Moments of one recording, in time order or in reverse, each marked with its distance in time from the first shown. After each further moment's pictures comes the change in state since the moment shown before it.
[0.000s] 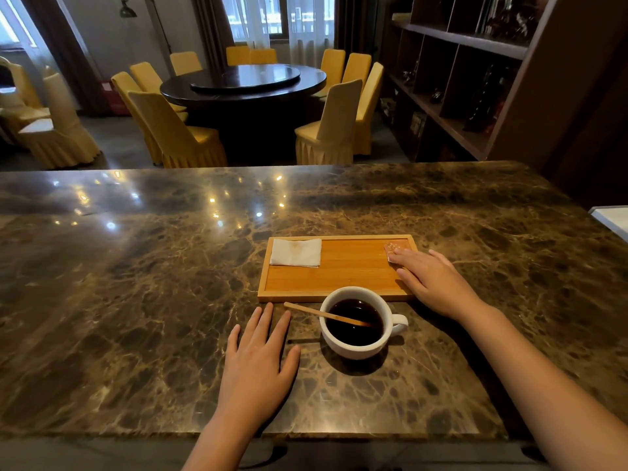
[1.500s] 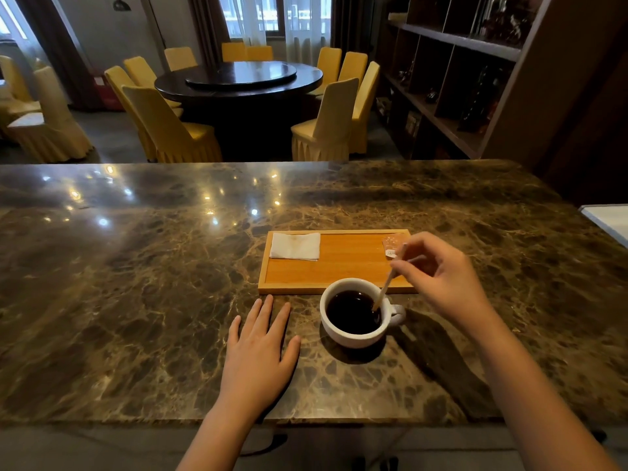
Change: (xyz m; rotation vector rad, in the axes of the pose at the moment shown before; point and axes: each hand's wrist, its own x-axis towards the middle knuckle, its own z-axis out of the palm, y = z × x) left_hand 0.000 0.000 -0.001 0.006 -0.006 0.021; right_hand -0.052 -0.082 -0.052 0.713 0.308 0.056
